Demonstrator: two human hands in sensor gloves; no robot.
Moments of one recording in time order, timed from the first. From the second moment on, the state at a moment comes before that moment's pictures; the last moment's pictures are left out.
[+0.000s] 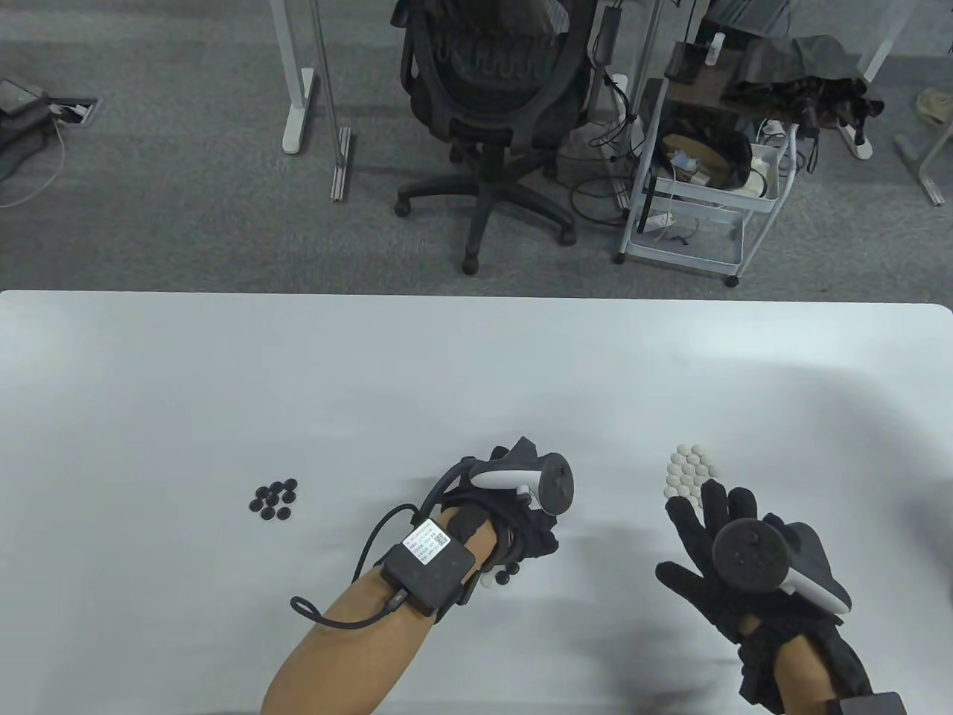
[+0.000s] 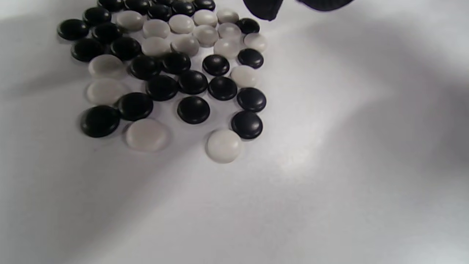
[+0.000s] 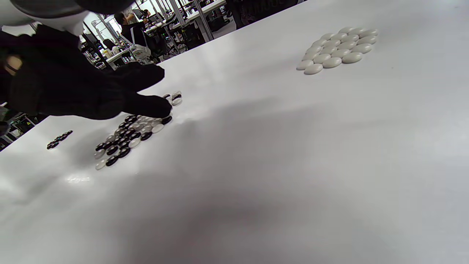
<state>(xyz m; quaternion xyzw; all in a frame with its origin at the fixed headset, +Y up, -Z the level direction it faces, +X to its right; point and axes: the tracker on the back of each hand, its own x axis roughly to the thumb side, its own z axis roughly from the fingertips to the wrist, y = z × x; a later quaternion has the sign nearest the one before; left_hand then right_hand) 0.020 -0.746 -0.349 -0.41 -0.28 -0.04 0.87 0.277 -0.706 -0.255 0.16 0.19 0.95 0.17</state>
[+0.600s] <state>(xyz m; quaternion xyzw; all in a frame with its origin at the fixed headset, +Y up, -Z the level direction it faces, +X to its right) 0.006 -0.755 -0.445 -0.39 -0.08 0.07 0.91 0.276 -0.707 -0.254 0.17 0.20 0.95 0.17</state>
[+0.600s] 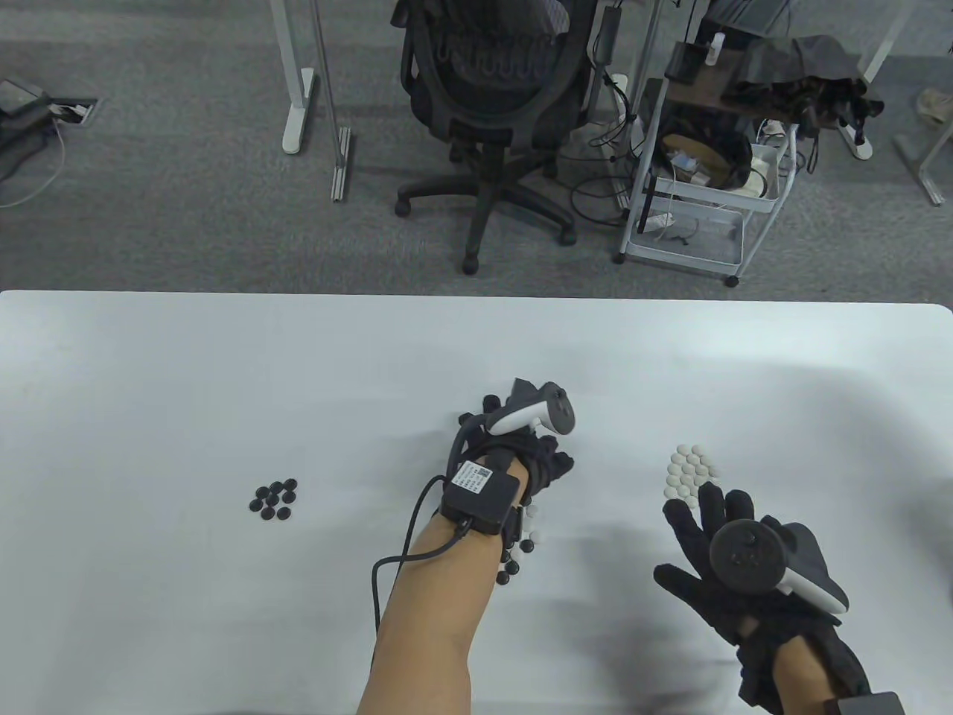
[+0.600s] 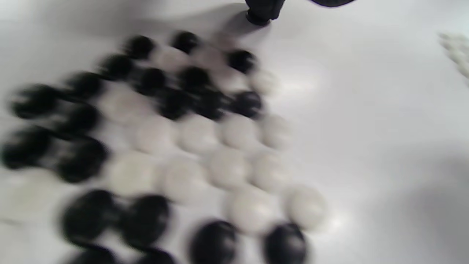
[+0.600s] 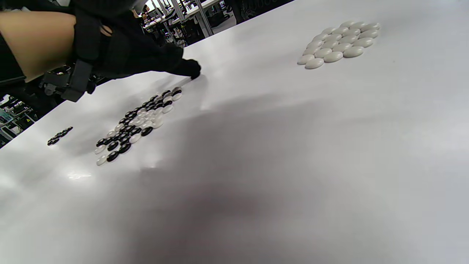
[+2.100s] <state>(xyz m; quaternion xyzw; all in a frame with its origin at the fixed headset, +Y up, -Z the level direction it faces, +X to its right) -0.187 -0.699 -0.372 -0.43 -0.03 0.06 0.90 0.271 -0.708 -0.254 0.17 0.21 0.95 0.16</state>
